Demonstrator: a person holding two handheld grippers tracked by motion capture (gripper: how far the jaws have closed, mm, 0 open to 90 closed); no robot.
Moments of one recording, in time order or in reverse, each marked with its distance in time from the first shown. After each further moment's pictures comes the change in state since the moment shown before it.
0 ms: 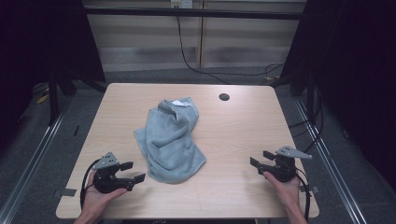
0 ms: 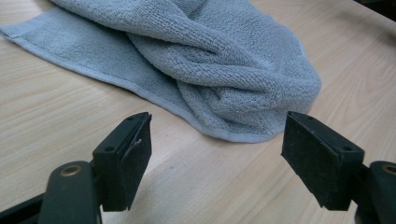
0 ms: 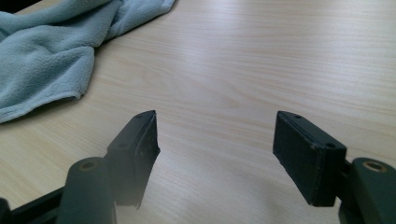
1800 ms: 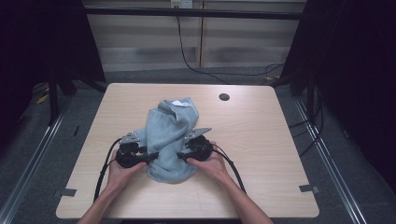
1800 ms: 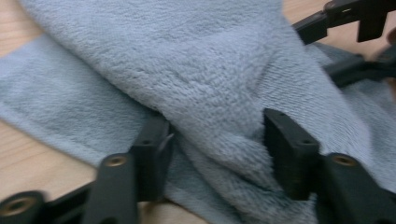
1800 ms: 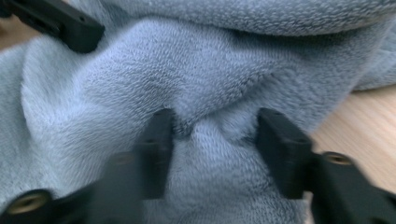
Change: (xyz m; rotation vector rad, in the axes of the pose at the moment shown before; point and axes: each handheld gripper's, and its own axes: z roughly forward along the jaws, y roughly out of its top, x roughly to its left) left arm 0.030 0.039 0.076 0.052 0.035 -0.018; right arm 0.161 0.060 0.180 0.257 0.310 -0.376
